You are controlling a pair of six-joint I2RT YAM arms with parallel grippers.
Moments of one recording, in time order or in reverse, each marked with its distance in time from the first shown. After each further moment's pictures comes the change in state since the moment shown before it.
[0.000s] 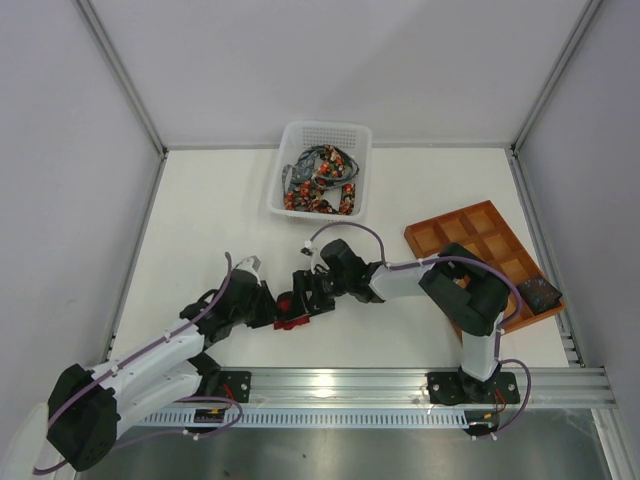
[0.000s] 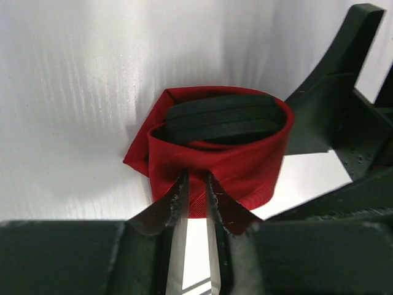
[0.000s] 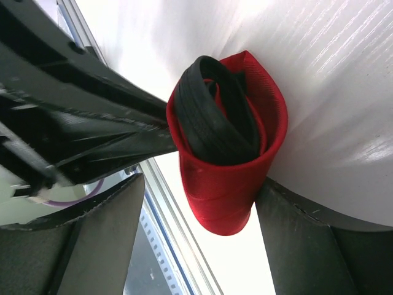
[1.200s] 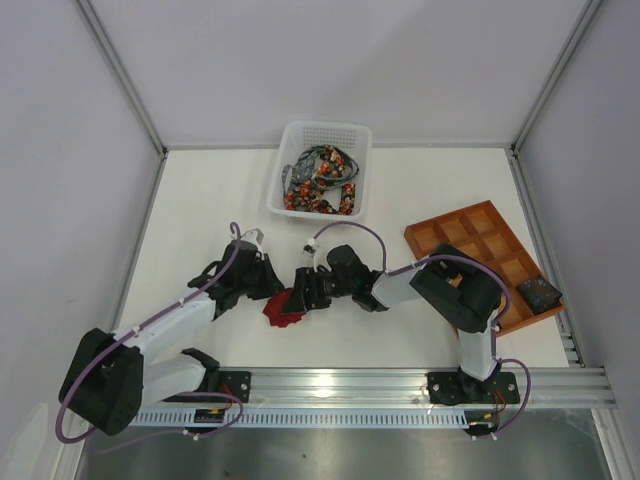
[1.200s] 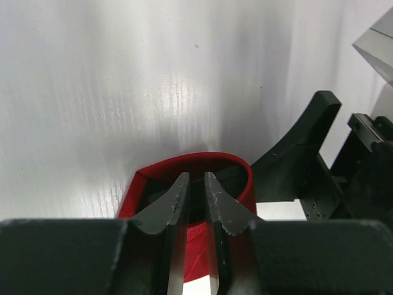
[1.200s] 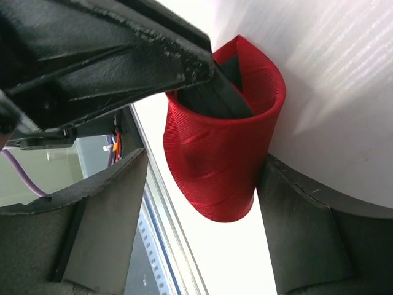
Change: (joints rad) left arm 0.140 0.246 0.195 0.067 0.032 0.180; right arm 0.006 0.037 -0.092 0.322 0.071 0.066
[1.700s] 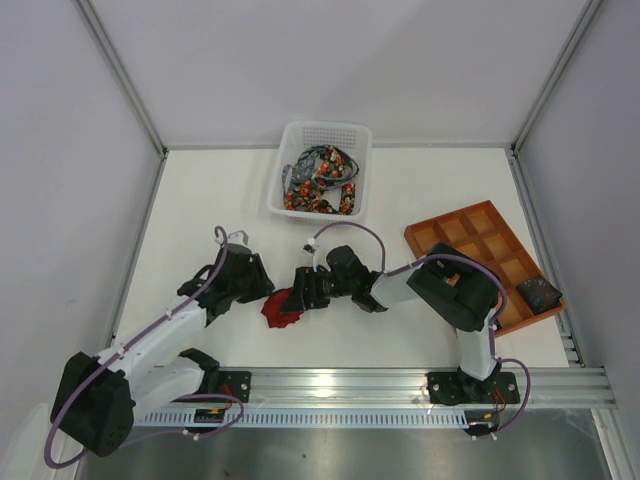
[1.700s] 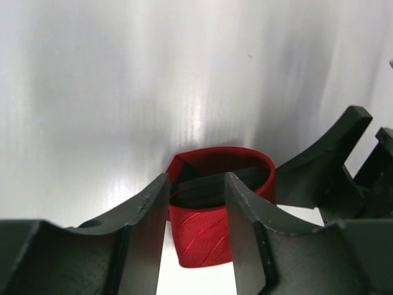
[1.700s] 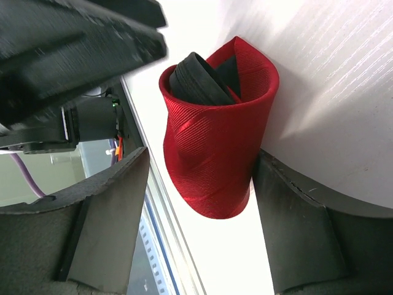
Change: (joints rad) left arm 0.002 -0.122 0.001 -0.143 -0.151 -0.039; right arm 0.003 0.025 0.000 0.053 0.011 0.025
